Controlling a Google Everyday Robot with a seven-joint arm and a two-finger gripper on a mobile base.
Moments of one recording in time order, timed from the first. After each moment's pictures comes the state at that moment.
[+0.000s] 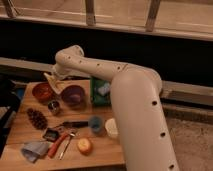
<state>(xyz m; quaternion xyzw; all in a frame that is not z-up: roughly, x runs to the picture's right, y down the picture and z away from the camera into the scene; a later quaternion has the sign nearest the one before) -0.276 -0.058 0.843 -0.27 -0.20 0.36 0.87</state>
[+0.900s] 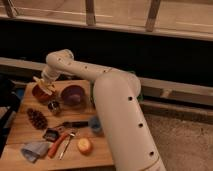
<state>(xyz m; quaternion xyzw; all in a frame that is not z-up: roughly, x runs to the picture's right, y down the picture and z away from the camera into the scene) -0.343 -0.046 0.859 -0.31 -0.24 0.31 0.87</state>
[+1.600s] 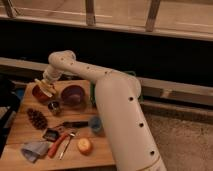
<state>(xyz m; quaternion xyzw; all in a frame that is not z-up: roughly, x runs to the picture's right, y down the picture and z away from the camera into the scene) -0.341 -0.043 0.858 -0.32 -0.25 0.30 0.86</state>
